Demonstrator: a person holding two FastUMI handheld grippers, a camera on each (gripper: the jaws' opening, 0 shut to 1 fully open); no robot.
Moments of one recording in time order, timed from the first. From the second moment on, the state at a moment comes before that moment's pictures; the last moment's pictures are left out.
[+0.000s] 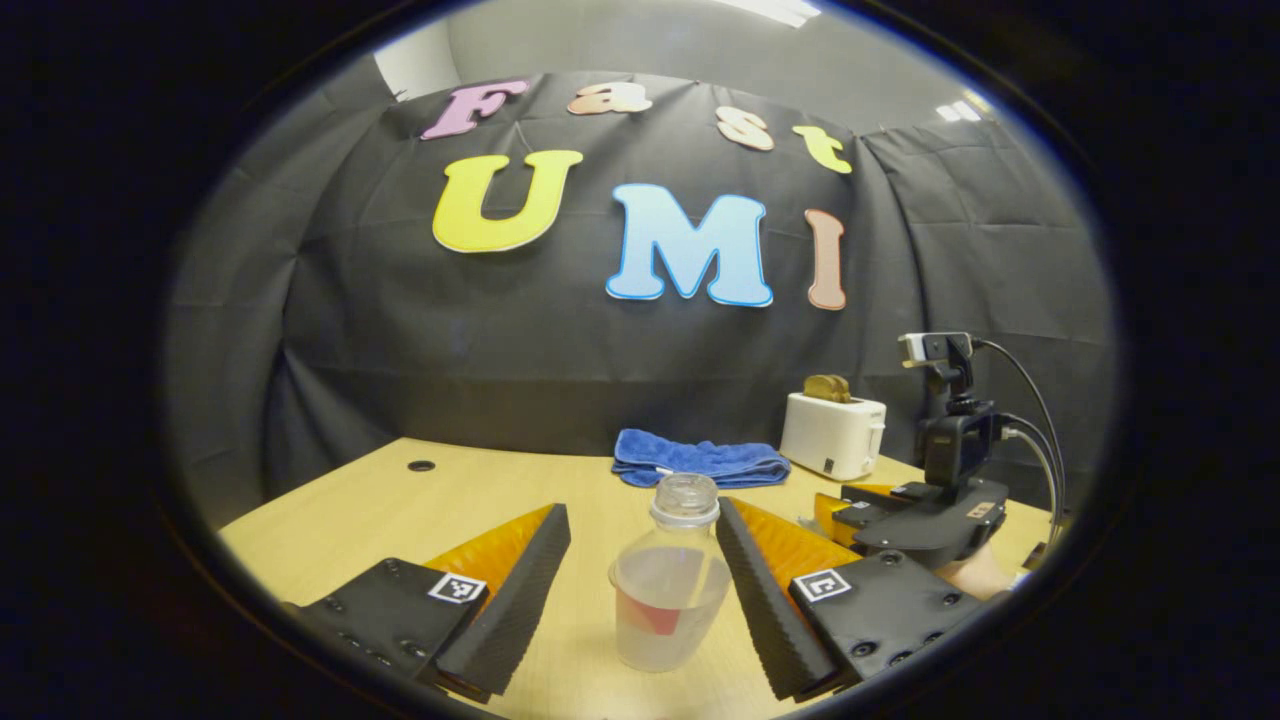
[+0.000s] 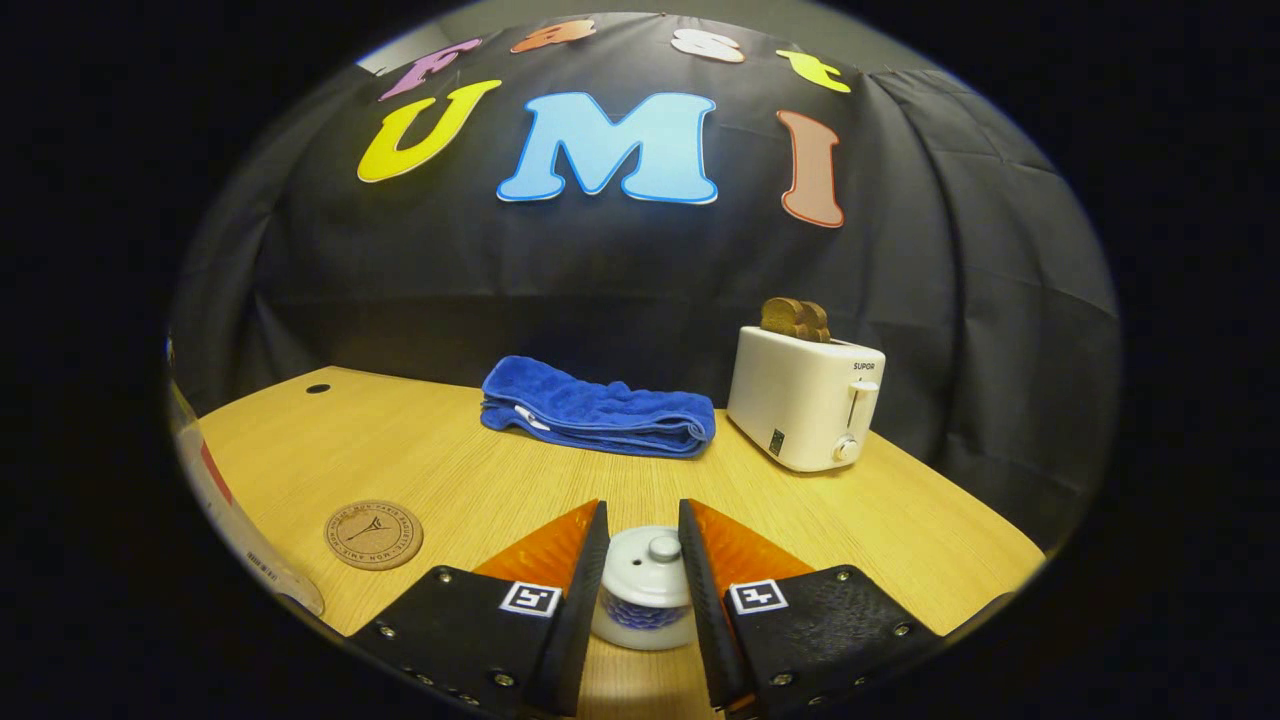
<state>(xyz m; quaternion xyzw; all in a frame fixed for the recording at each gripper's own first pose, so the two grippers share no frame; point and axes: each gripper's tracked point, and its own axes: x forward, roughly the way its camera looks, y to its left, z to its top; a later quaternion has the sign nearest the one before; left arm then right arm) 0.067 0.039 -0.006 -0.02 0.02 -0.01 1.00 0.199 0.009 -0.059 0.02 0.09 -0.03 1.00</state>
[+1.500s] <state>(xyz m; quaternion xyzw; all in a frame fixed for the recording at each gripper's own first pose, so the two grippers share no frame) 0.057 0.026 -0.036 -0.01 0.06 -0.01 1.00 0.194 -0.007 -0.025 0.09 0.03 0.00 1.00</state>
